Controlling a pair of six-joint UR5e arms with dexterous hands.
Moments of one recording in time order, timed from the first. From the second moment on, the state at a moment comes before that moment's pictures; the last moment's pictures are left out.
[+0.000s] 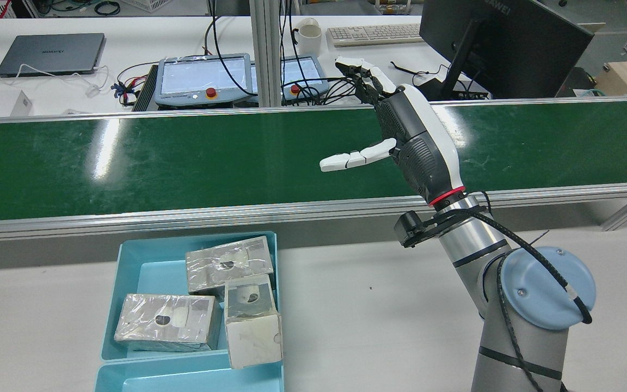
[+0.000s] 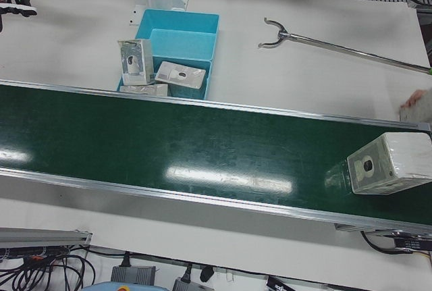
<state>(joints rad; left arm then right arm) -1.87 -1.87 -1.72 0.51 1.97 -0.16 0.55 -1.09 2.15 -3.55 -0.72 -0.72</state>
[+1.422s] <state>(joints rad) -1.87 -1.87 -1.72 0.51 1.97 -0.16 0.56 -1.11 2.15 -3.55 -0.73 -0.68</state>
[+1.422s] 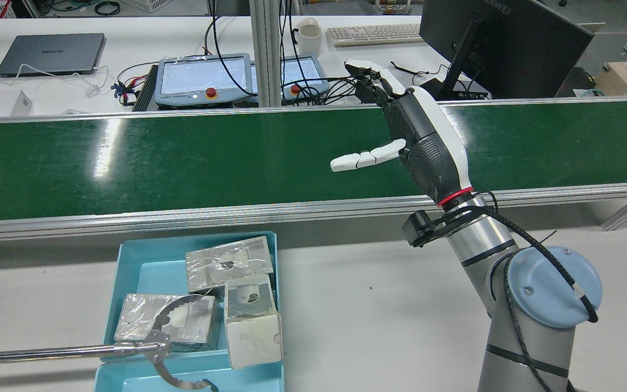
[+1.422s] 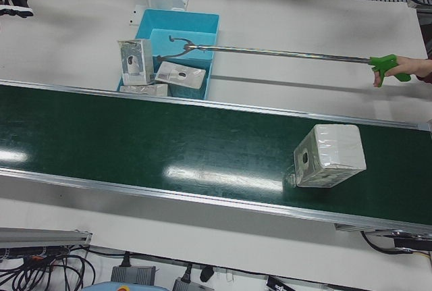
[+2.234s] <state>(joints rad) -1.87 -1.87 -1.72 0.51 1.97 -0.16 0.58 -1.13 2.16 -3.55 -0.73 -0.64</state>
